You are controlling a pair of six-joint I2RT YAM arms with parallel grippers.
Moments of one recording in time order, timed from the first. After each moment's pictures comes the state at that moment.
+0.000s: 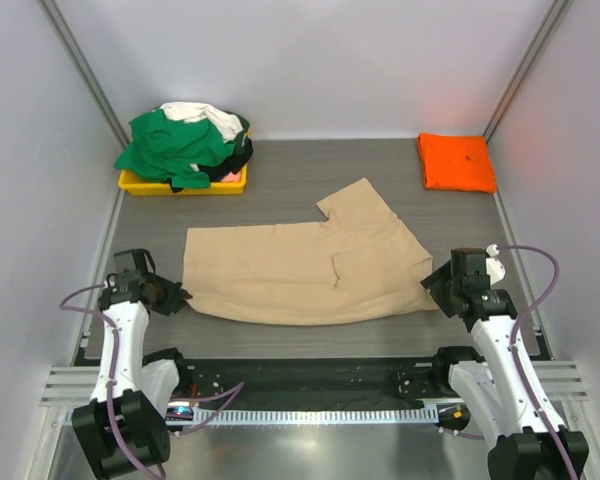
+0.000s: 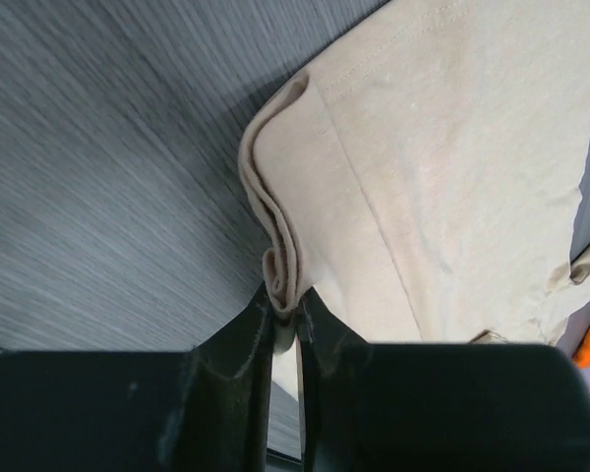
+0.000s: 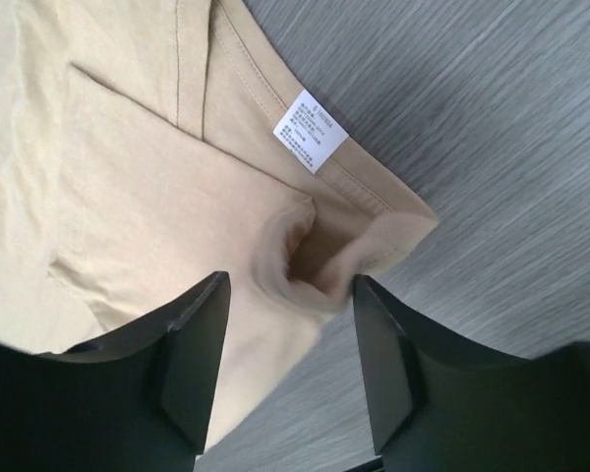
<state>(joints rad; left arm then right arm) 0.28 0.87 0.55 -0.78 0.17 -0.92 0.02 0.72 0.54 -0.76 0.14 0.92</state>
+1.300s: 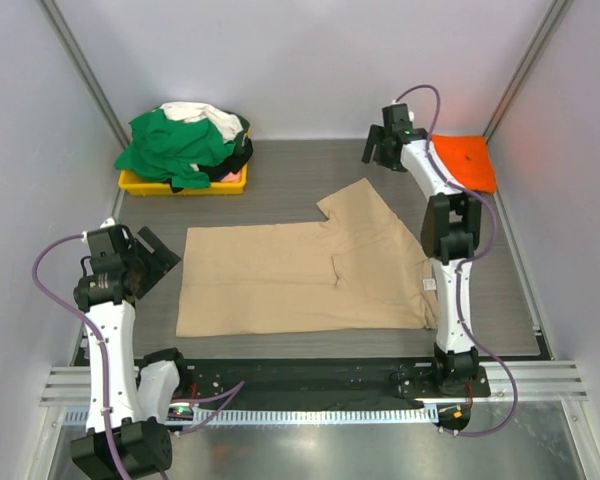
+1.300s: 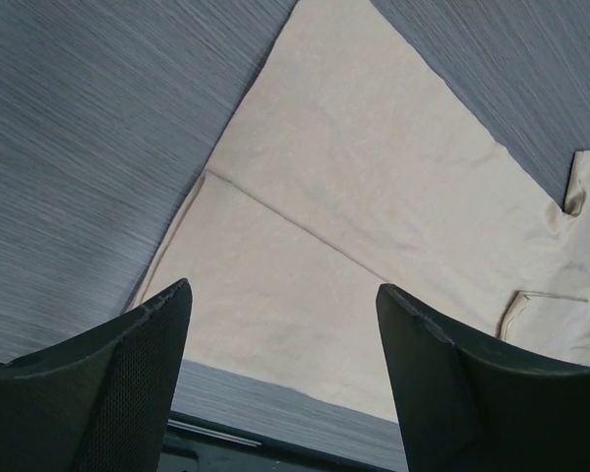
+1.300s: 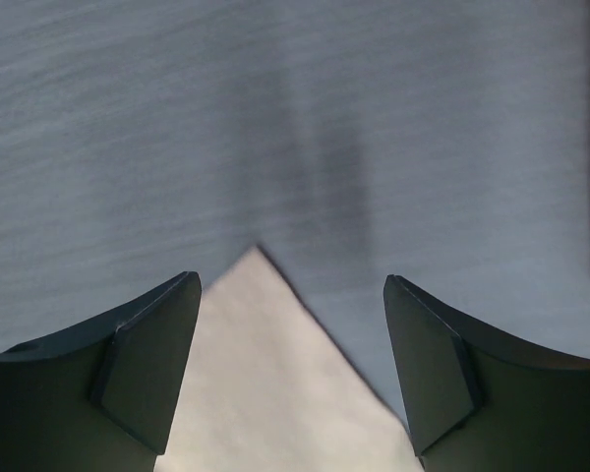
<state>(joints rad) 0.28 0.82 0.88 -0.90 0.14 -0.53 0.16 2.33 2.13 -0.65 0.12 0.37</state>
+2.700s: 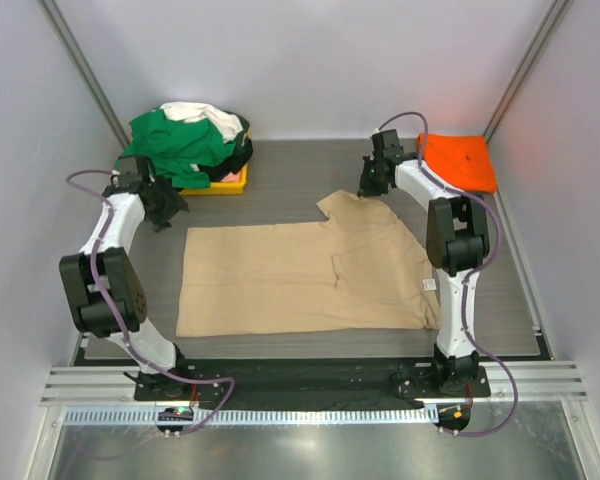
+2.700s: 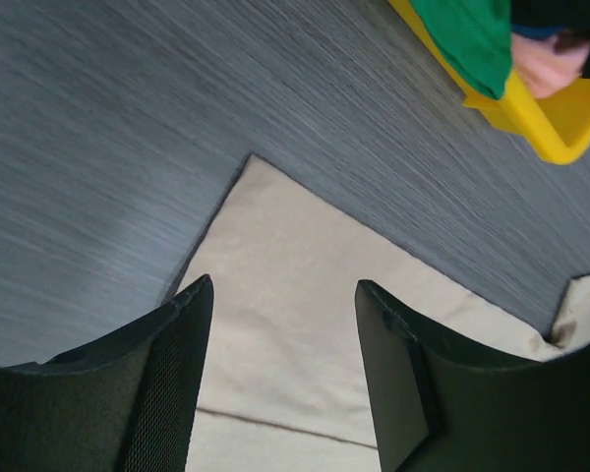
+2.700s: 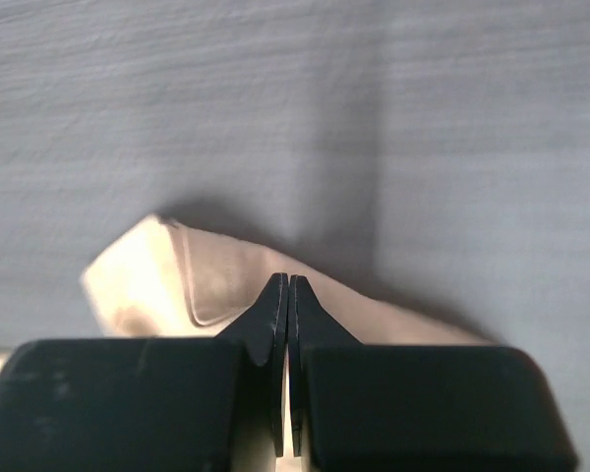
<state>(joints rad) 0.19 1.60 1.25 -0.60 0.11 -0.57 0.22 2.26 1.83 -0.49 -0.07 0.36</state>
